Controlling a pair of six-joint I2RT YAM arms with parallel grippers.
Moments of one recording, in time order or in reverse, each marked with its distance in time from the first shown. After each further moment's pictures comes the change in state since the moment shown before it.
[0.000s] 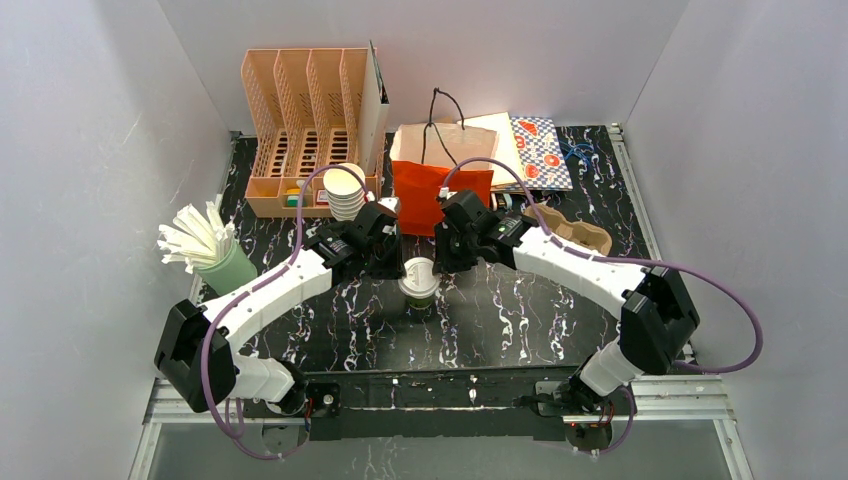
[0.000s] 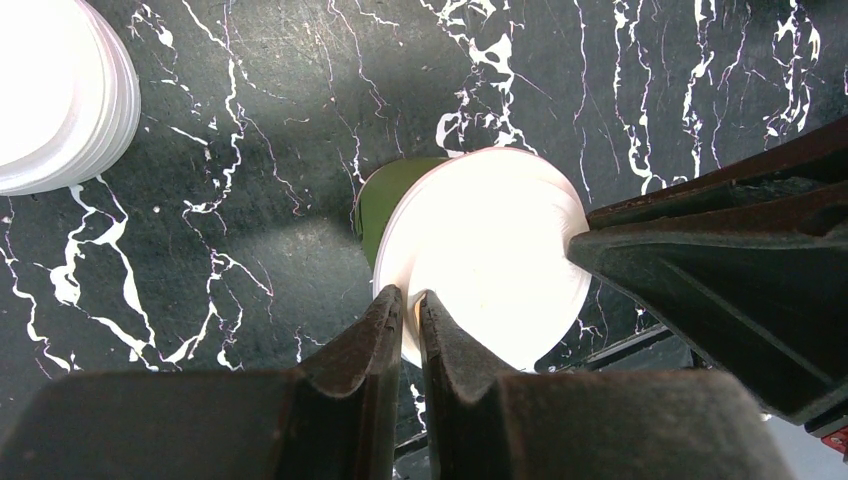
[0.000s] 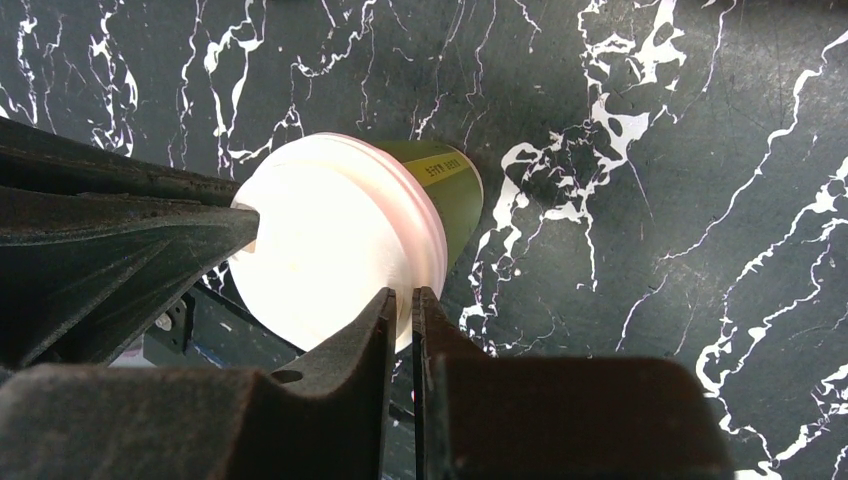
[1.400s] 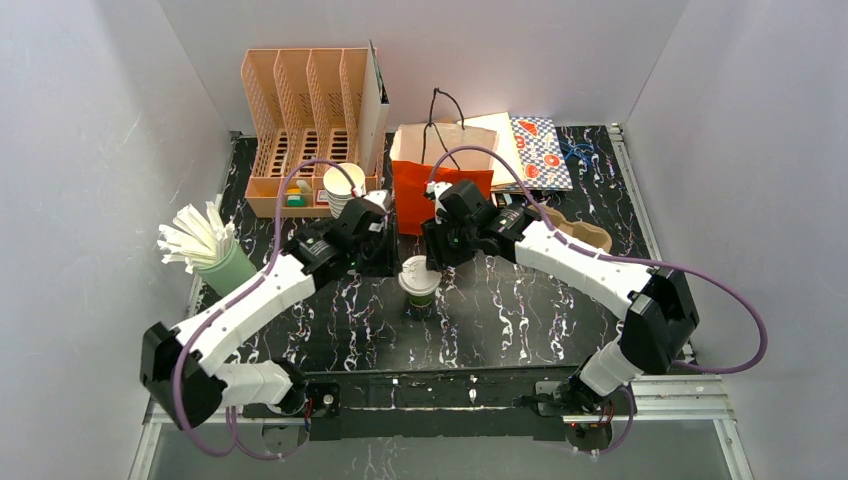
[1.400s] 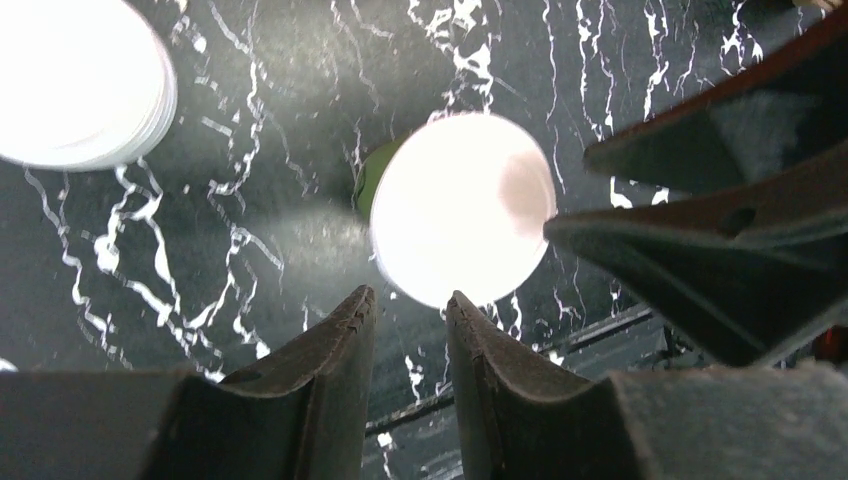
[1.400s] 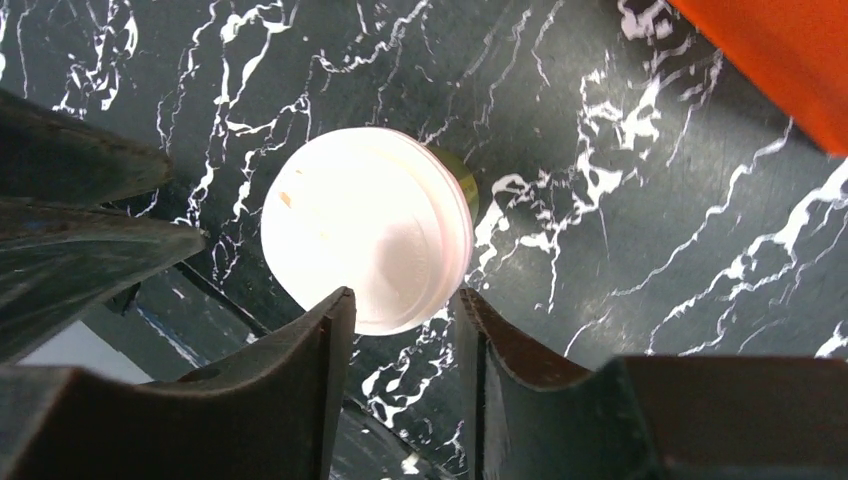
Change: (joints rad) left arm 0.003 -0.069 0.080 -0.105 -0.030 0.008; right arm 0.004 0.005 0.102 -0.084 -0.011 -0.198
